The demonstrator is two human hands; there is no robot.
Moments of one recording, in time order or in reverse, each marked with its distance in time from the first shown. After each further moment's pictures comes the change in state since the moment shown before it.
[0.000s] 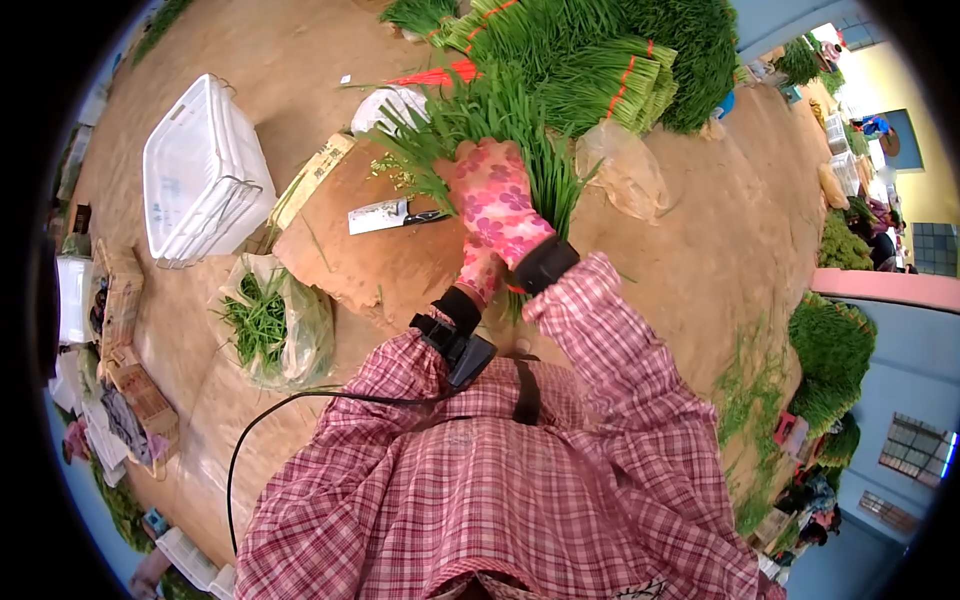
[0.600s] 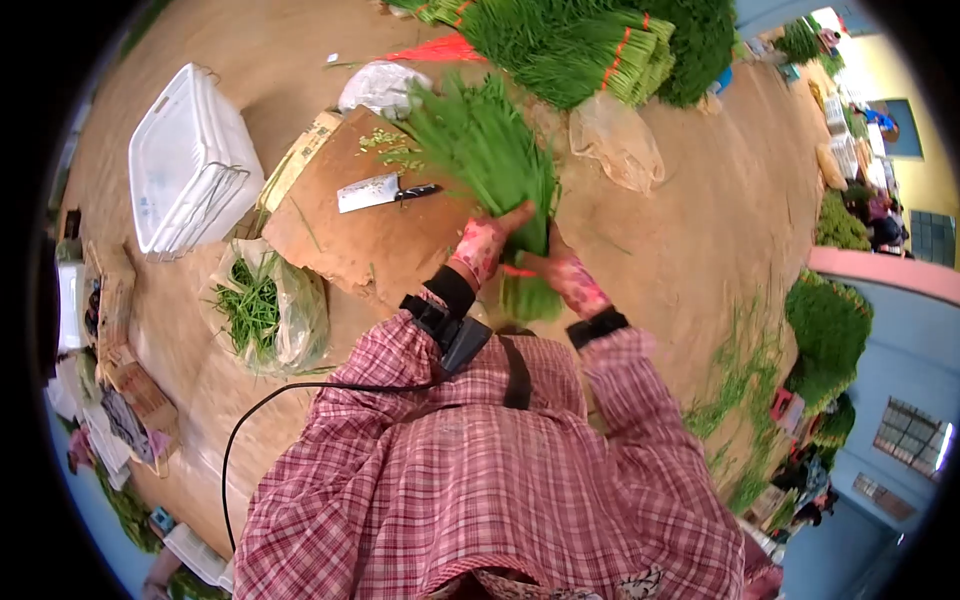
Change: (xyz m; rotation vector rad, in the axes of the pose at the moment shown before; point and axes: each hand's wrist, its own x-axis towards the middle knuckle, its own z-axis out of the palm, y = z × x) left_hand -0.056 0.212 -0.011 -0.328 -0.085 -0.520; right_hand -0.185 0.070 0.061 1.252 -0.227 0.683
